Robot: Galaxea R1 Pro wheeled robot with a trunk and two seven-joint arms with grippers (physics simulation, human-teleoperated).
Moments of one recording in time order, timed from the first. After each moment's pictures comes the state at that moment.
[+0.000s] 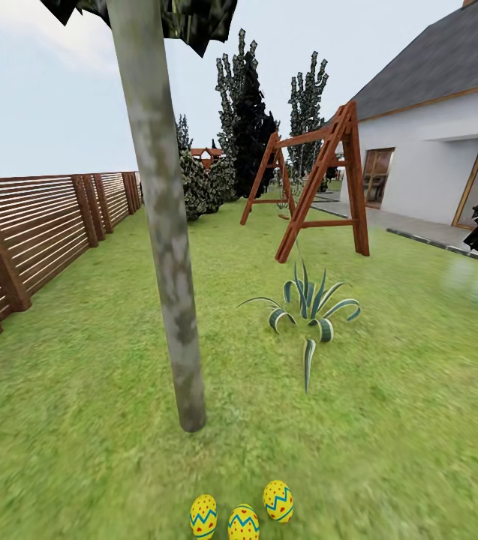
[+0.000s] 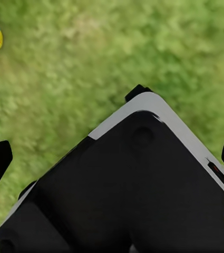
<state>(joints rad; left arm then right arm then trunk) -0.11 -0.02 -0.40 -0.15 0.63 -0.14 0.33 -0.12 -0.13 -0.61 -0.10 -0.18 0.09 0.22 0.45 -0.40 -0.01</state>
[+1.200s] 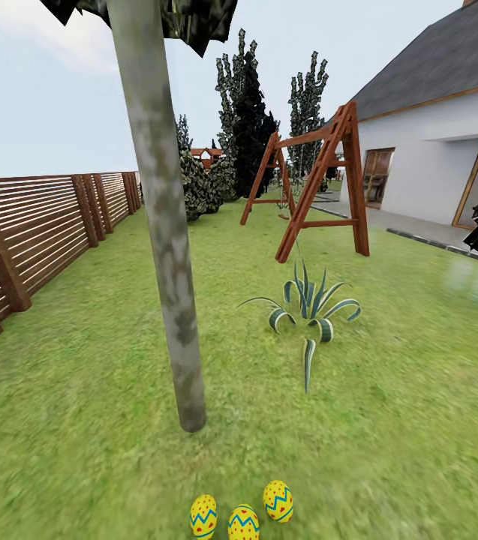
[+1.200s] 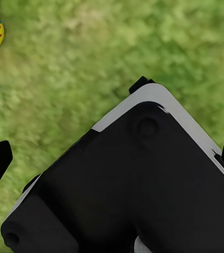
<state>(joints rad) -0.11 -0.02 -0.40 -0.15 0.62 -0.14 0.34 -0.12 -0.11 -0.62 -0.09 -0.18 0.09 0.22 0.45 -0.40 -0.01</state>
